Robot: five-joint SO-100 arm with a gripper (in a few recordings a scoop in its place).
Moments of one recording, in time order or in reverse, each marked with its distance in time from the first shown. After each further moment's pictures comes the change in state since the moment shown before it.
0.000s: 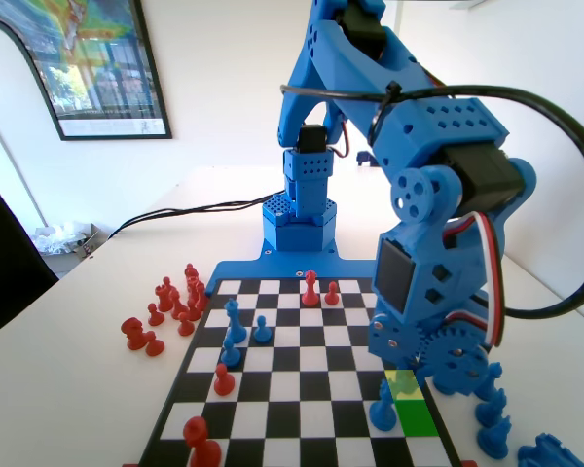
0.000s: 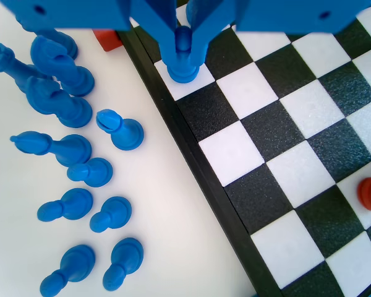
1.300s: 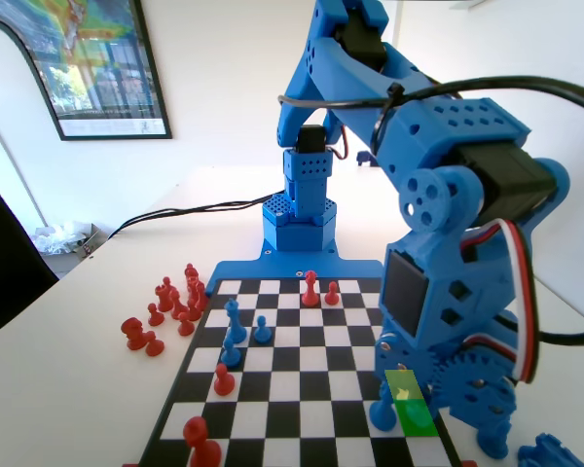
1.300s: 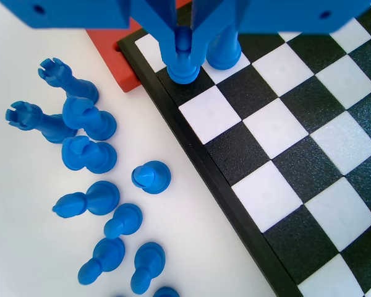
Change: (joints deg) arm 1.7 -6.2 -12.9 3.9 1.8
